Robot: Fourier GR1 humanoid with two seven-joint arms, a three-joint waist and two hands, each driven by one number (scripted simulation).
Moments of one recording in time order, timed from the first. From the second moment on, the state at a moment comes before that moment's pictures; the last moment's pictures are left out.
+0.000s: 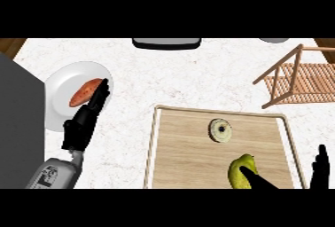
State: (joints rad) left arm -0.19 0.28 -0.26 -1.45 0.08 0.19 0.02; right arm 0.41 -0.10 0.29 -2.05 0.77 -0.72 0.69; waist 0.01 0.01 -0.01
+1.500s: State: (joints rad) left arm -0.21 0.25 -0.24 -1.40 0.06 0.17 0.00; right arm -0.15 0.00 0.33 -1.98 1.13 0.02 1.25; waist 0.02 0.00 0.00
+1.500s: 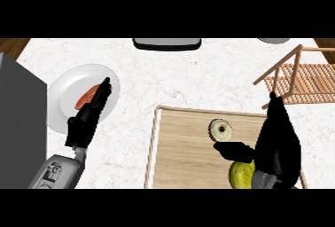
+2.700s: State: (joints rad) left arm -0.22 0.23 -0.22 -1.40 0.04 0.16 0.02; right arm -0.22 -0.01 0.28 -1.78 1.07 0.01 1.25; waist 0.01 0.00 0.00
